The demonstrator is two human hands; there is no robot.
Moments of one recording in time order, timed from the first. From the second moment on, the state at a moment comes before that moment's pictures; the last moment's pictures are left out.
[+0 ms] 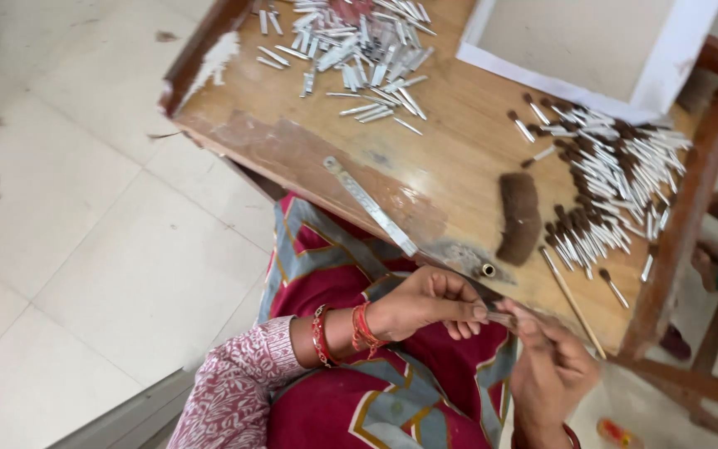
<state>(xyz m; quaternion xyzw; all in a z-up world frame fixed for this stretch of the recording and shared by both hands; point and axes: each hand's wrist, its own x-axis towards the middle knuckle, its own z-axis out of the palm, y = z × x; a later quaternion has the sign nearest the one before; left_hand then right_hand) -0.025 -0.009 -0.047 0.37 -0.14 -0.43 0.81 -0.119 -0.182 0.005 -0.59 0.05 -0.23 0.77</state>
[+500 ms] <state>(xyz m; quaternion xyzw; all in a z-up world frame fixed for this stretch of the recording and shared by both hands) -0.025 0.008 -0.054 0.53 -0.27 -0.35 0.73 -0.073 -0.301 -0.101 -0.81 -0.35 0.10 0.46</state>
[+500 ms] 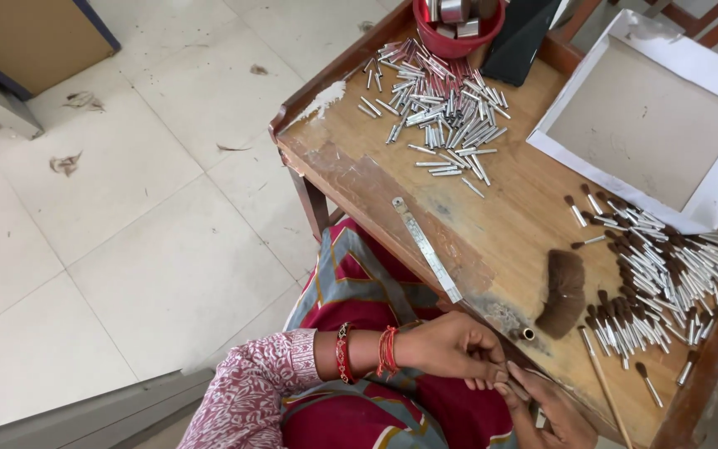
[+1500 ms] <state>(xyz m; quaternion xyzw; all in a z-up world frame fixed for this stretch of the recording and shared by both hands) 0.199 0.075 -0.013 0.91 -0.24 0.18 0.28 -0.117 -0.178 0.022 -0.88 -0.05 -0.27 0.39</state>
